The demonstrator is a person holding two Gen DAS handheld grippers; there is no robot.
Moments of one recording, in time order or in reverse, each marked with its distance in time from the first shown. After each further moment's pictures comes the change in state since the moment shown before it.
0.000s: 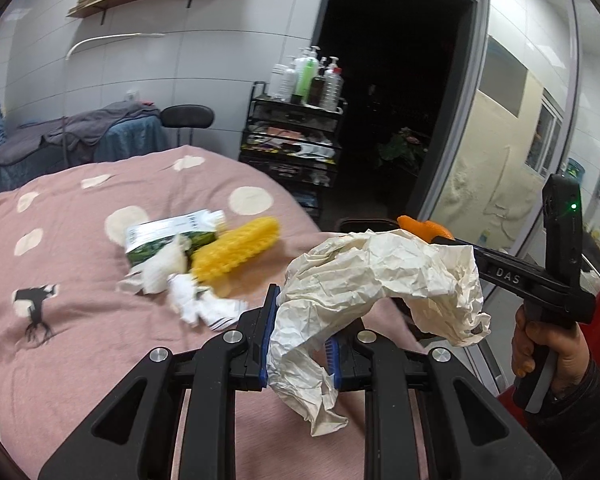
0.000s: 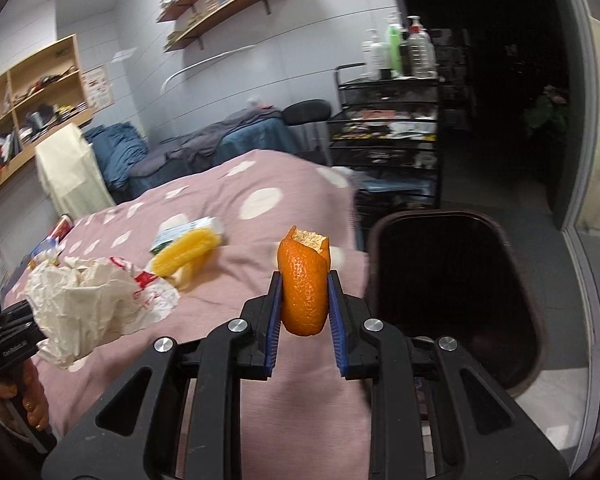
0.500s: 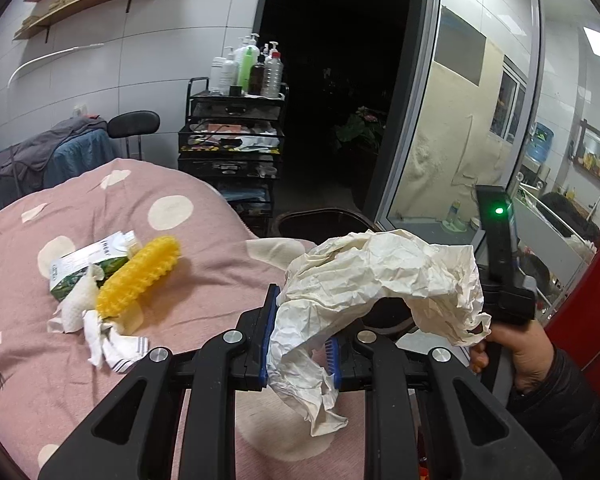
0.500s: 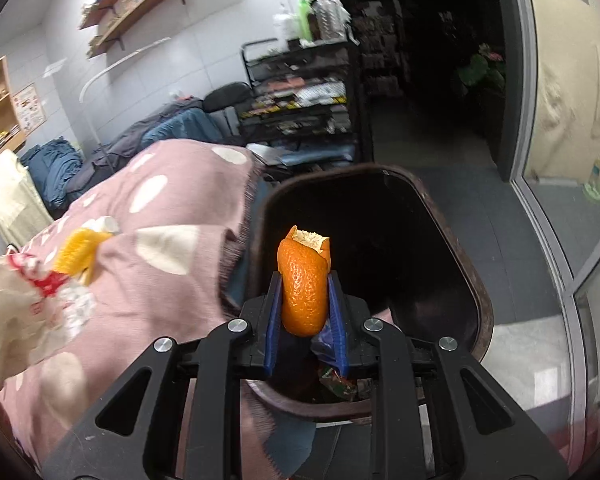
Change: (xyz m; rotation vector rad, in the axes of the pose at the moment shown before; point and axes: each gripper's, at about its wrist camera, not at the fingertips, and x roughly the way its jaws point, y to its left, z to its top) left arm 0.043 -0.056 0.012 0.119 0.047 -0.104; right arm 0.031 -0.088 -0.019 0.155 0.084 -0.197
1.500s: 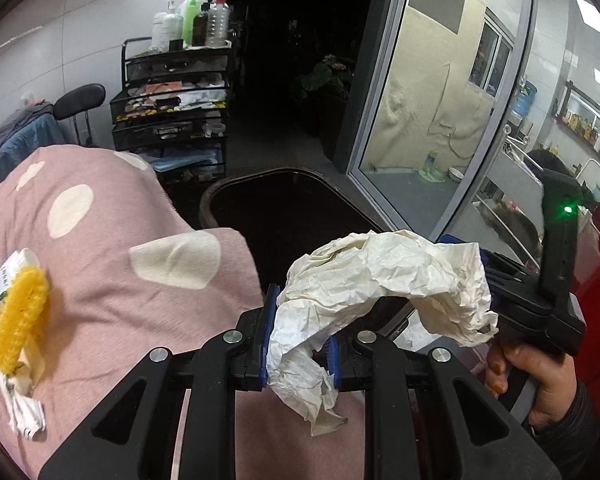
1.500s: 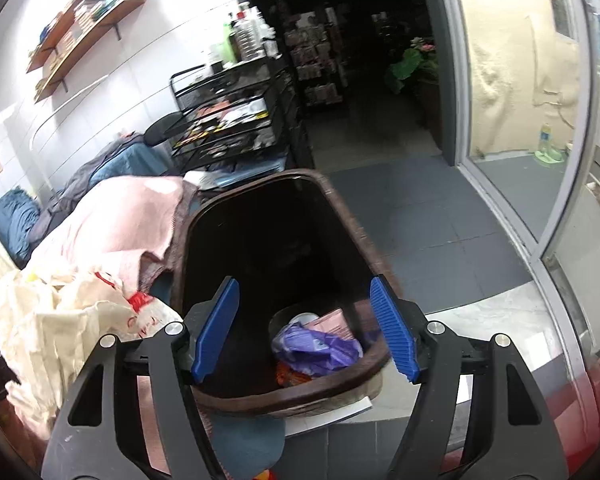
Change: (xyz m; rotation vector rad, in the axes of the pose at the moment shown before) left arm 0.095 -0.046 0.020 0.068 0.197 -0.100; right arm -0.019 -0.055 -0.013 0.160 -0.087 -0.165
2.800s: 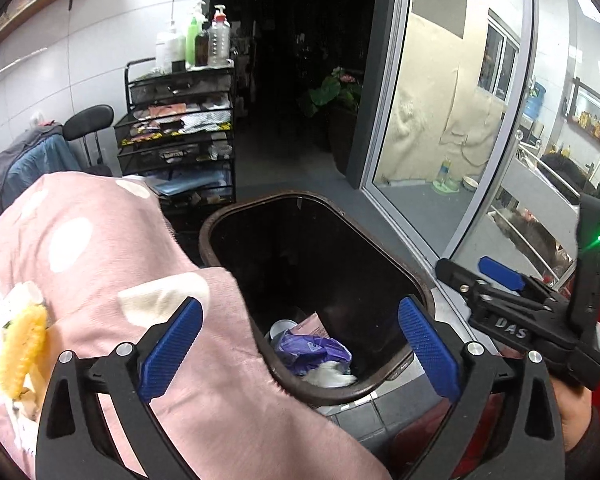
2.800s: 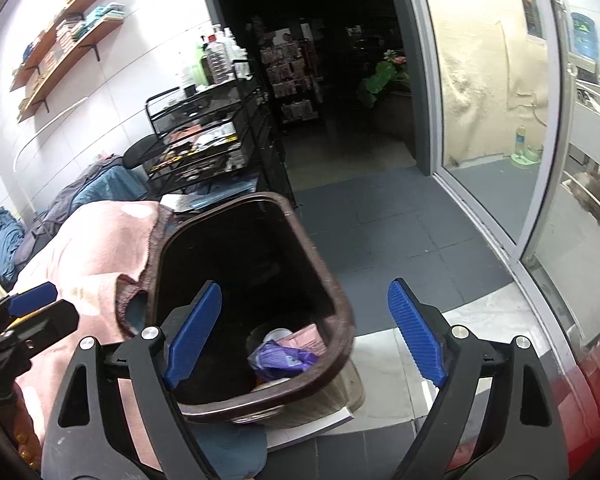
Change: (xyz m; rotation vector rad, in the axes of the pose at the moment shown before) left arm 0.004 -0.016 0.019 0.021 -0.074 0.077; right arm -0.018 -0.025 0.006 0.033 -0.060 -0.044
